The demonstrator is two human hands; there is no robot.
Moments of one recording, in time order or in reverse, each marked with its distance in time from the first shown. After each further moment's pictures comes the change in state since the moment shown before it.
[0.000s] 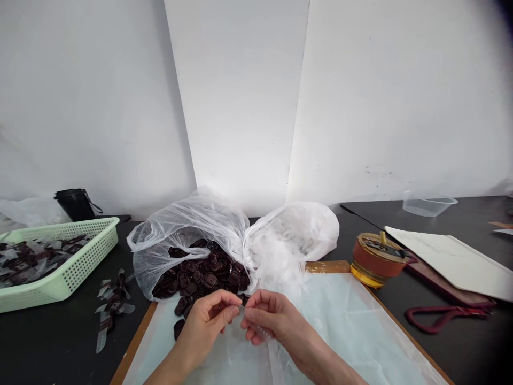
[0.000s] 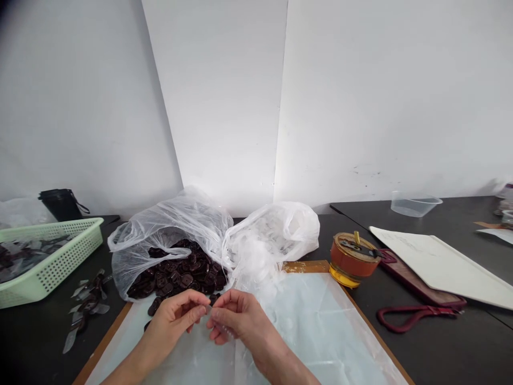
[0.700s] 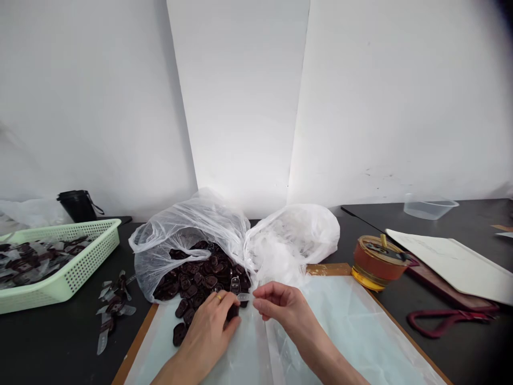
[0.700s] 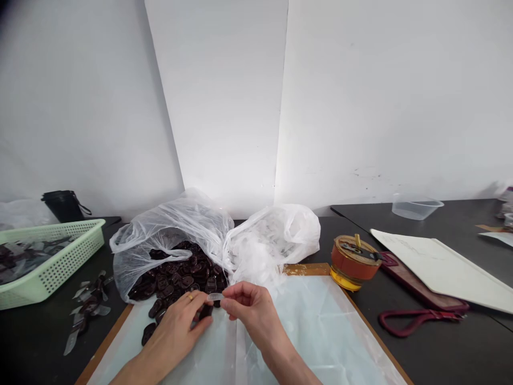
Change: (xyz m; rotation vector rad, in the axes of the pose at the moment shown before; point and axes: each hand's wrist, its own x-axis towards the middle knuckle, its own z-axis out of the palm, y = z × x) left_hand 0.003 0.001 0.007 0.694 -0.025 0.183; right_hand 0.012 0.001 -0.014 -0.133 0.255 -0.191
